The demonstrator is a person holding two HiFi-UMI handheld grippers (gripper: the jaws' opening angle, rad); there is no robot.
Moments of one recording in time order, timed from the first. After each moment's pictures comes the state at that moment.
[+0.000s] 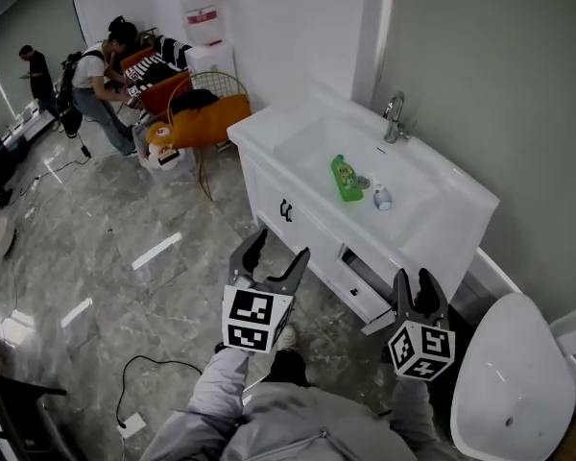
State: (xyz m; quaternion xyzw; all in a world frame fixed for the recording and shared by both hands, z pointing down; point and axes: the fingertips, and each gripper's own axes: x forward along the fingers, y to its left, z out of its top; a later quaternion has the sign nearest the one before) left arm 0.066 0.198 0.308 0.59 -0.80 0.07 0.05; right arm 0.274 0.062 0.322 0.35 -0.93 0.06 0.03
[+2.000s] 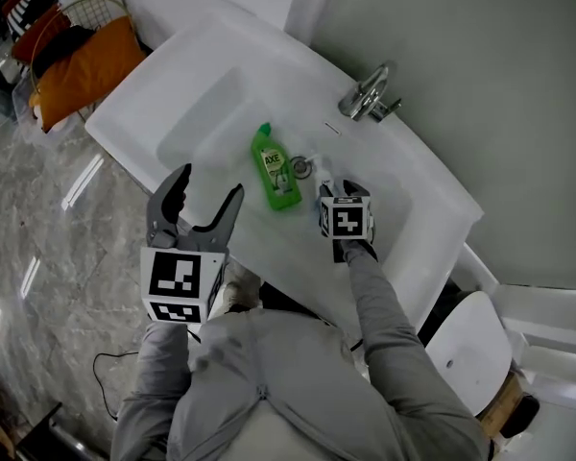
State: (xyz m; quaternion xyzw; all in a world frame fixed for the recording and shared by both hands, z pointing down) left arm -0.175 -0.125 0.373 0.61 -0.77 0.09 0.14; right arm 0.003 -0.316 0.582 0.31 -0.84 0.09 0.44
